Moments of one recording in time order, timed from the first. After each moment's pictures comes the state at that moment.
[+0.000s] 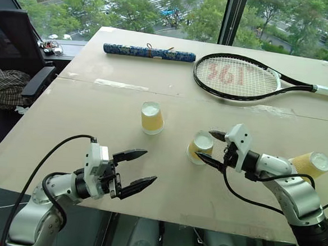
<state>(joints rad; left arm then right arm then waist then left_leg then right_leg) 0.28 0.63 0.19 -0.45 -0.67 0.24 -1.07 -0.18 -0.49 0.19 -0.43 0.36 0.54 0.66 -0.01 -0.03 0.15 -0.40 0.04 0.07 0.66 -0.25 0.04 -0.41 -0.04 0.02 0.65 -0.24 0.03</state>
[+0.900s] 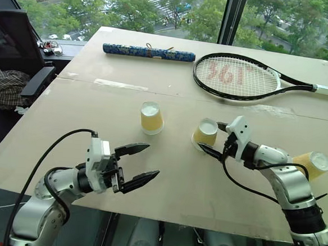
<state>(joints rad) 0.22 0.62 0.19 -0.45 -0.67 0.24 -1.06 -0.25 -0.48 0.14 -0.27 0.31 0.46 0.68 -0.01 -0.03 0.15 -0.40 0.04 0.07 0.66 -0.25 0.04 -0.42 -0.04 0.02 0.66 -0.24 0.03</state>
